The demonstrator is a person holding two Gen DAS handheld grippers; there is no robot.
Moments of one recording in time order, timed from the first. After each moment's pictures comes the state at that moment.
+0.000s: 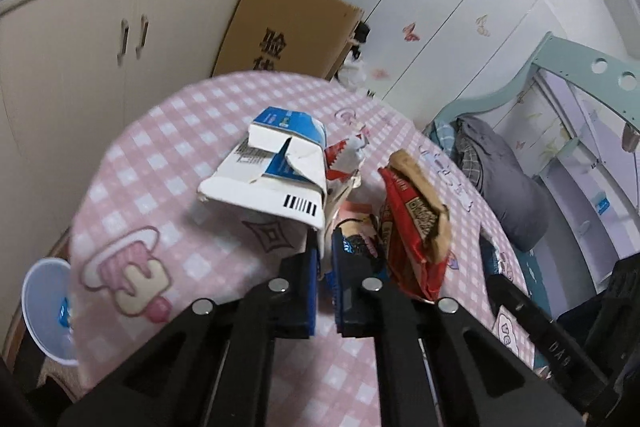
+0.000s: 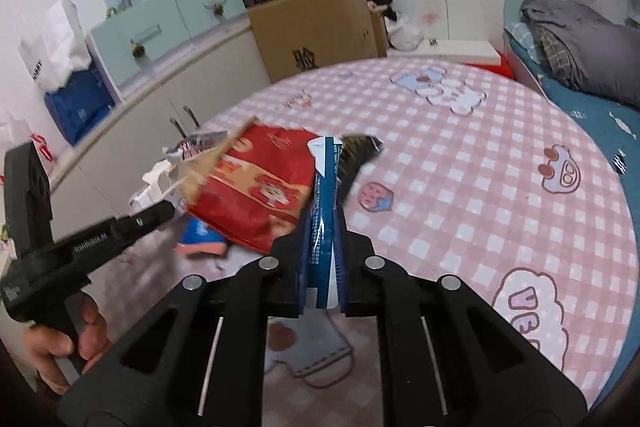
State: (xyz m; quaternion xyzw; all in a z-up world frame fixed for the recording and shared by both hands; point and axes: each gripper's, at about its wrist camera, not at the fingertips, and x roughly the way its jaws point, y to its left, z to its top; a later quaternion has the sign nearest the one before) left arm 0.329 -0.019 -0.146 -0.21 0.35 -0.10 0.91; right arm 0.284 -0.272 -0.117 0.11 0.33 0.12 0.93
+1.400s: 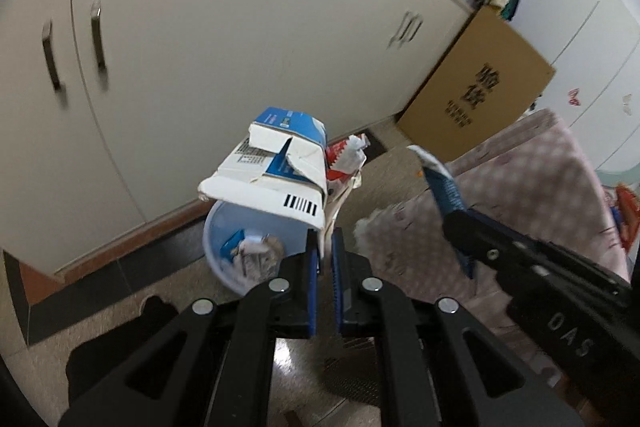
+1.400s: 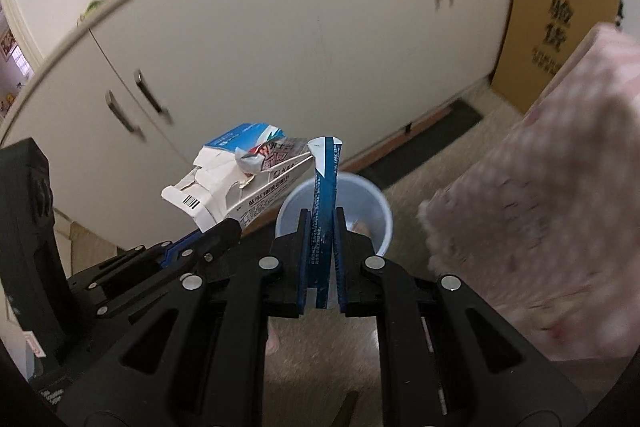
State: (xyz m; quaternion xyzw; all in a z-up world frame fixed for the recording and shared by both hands) left arm 0.128 0.271 -0.276 -0.28 0.39 0.18 0.86; right arm 0.197 0.133 -0.230 -0.10 0.44 0.39 0.80
